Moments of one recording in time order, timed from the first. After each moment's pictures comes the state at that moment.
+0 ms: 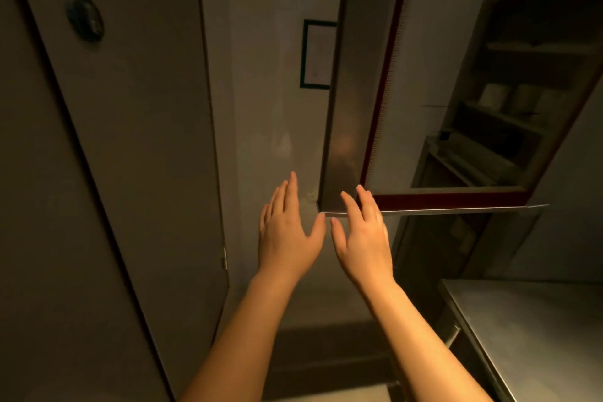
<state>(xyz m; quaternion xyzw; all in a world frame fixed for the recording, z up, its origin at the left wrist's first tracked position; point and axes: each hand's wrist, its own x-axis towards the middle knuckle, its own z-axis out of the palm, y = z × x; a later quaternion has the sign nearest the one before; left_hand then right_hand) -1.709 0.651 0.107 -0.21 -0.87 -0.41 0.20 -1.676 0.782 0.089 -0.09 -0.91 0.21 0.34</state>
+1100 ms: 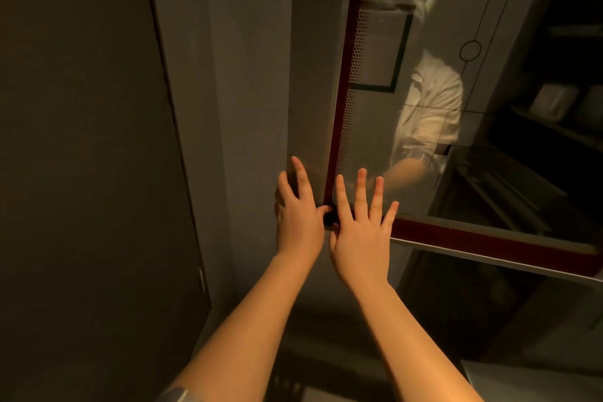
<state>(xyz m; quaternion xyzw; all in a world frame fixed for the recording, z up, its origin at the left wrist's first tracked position) -1.876 0.819 0.099 -0.12 -0.89 -0.40 0.19 -1.838 0.912 0.075 -0.07 -0.94 0.02 0.34</state>
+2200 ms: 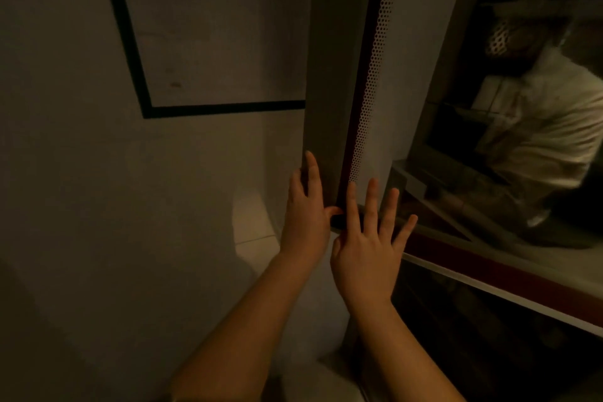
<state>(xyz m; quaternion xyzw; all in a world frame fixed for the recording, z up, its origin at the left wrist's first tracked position) -2.181 1.023 0.100 -0.40 -0.79 -0.46 0.08 -2.097 1.068 0.060 -0.36 -0.85 -0.11 0.38</state>
